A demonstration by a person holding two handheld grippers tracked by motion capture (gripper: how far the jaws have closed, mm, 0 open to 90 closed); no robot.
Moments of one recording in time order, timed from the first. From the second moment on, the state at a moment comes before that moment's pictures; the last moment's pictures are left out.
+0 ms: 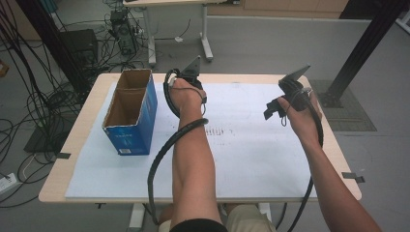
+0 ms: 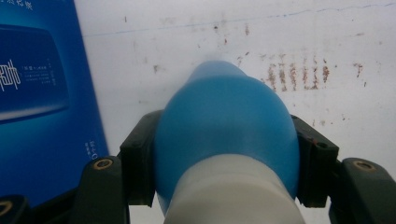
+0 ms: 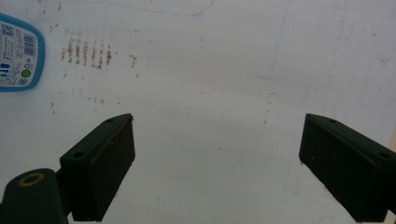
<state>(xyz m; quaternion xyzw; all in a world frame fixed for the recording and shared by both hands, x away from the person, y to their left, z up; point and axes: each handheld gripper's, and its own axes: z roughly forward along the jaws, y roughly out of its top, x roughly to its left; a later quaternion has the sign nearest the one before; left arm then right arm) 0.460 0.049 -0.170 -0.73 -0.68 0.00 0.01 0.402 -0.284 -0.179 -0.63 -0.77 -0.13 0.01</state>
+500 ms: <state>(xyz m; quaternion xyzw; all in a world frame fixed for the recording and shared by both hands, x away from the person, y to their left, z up) 0.461 0.048 -0.170 -0.73 -0.68 0.00 0.02 0.402 -0.283 -0.179 -0.62 -0.77 -0.13 0.01</state>
